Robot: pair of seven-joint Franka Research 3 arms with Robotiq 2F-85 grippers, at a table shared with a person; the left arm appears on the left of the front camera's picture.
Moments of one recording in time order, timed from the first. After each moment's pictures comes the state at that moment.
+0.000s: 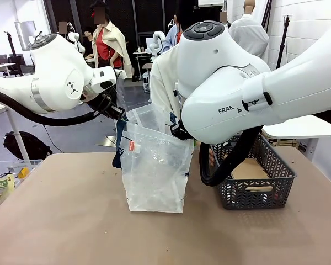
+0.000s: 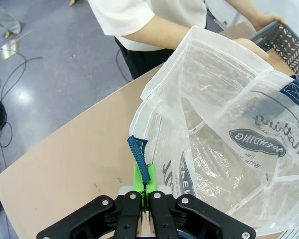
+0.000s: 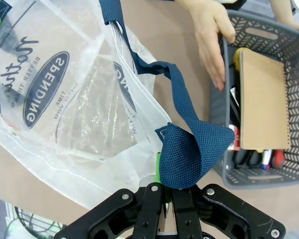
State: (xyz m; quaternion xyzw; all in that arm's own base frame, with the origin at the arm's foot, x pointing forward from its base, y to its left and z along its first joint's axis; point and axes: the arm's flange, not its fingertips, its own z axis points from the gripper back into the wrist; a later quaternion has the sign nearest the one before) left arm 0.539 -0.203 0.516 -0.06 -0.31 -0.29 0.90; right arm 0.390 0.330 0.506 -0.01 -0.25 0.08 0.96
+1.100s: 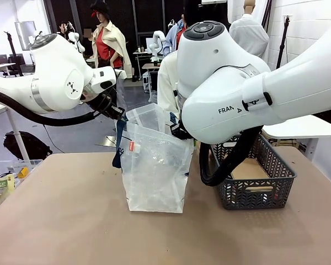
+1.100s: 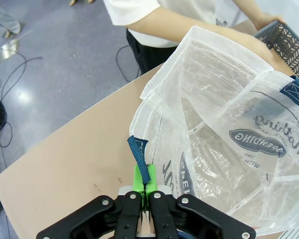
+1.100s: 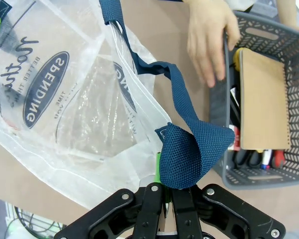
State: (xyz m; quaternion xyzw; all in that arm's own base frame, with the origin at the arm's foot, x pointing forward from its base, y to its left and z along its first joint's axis) left arm 0.539 -0.203 0.516 -0.06 -0.31 -0.29 0.90; right arm 0.390 0.330 0.506 -0.01 -0.25 0.08 0.96
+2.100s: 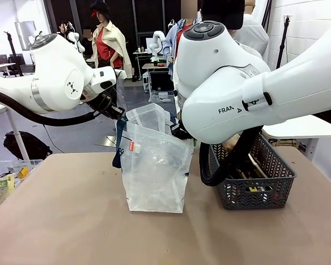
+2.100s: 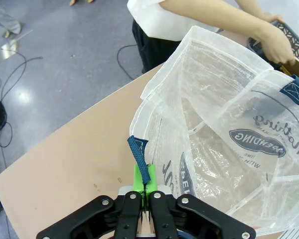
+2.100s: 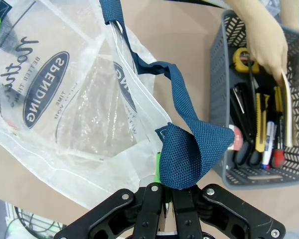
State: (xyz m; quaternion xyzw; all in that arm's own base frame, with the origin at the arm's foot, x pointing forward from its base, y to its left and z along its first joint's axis) left arm 0.539 -0.203 0.516 -0.06 -0.31 -0.29 0.90; right arm 0.390 0.330 0.506 -0.01 -0.25 0.08 0.96
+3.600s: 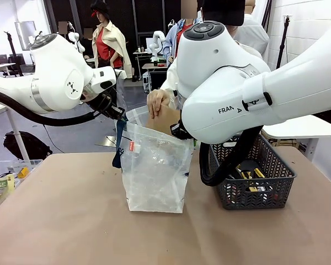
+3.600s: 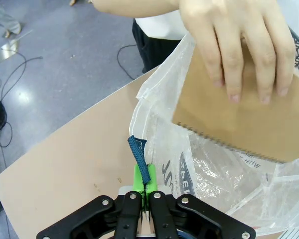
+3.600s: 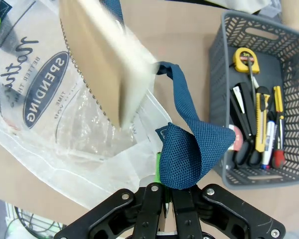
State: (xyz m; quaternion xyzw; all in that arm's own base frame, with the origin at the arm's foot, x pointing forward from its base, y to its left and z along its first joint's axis) left arm 0.539 -0.203 0.516 -0.06 -0.31 -0.29 0.90; right arm 0.390 0.330 0.506 -0.01 -0.25 0.08 0.96
